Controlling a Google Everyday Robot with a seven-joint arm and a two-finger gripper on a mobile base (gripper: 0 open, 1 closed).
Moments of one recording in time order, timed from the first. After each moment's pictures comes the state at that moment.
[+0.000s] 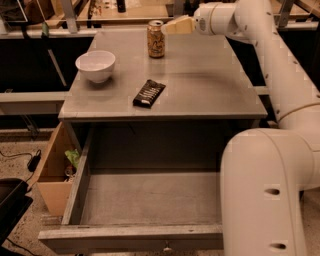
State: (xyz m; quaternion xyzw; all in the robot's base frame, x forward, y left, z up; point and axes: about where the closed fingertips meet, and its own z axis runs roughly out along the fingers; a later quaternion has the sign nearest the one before) arm 0.894 -0.087 0.977 -0.32 0.70 0.19 0.61
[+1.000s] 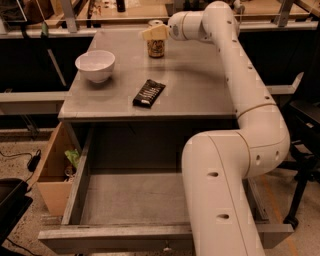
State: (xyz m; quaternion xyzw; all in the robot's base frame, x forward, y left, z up) arm 0.930 -0.013 0.937 -0.32 0.72 0.23 0.58
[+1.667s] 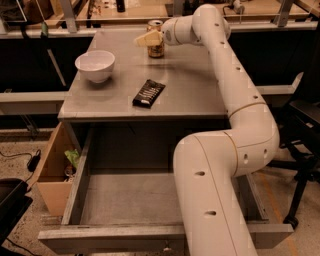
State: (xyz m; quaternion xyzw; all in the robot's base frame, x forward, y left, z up) arm 0.936 0.011 0.906 -0.33 0.74 0.22 0.54
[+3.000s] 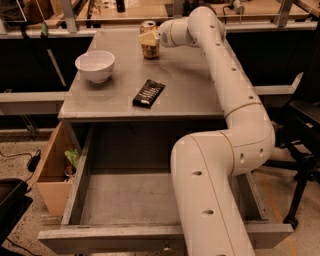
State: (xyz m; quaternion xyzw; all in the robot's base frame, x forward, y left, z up) arm 0.938 0.023 0.896 -0.33 0.74 0.23 0.54
